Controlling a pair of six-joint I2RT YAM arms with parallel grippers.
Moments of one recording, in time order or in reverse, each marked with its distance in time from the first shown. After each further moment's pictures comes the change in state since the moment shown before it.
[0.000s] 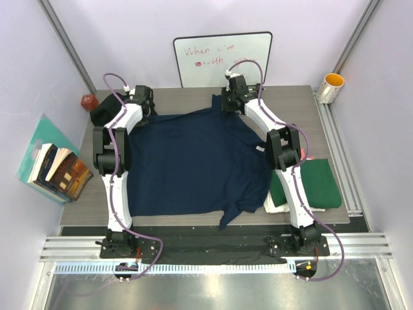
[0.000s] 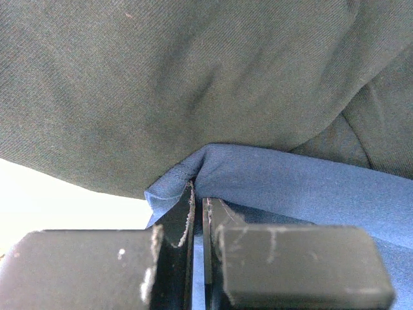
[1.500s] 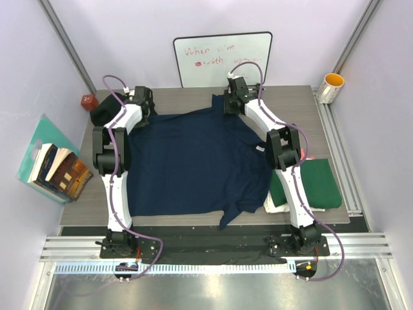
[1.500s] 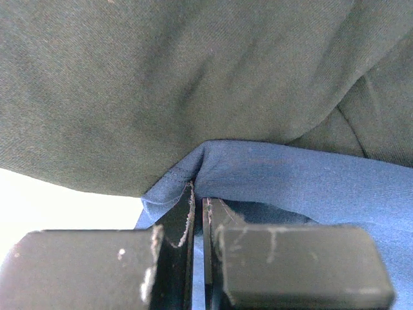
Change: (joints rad) left arm 0.005 0.000 -0.011 0.001 0.040 -0.022; right arm -0.003 0.000 -0.006 -0.061 0.085 0.002
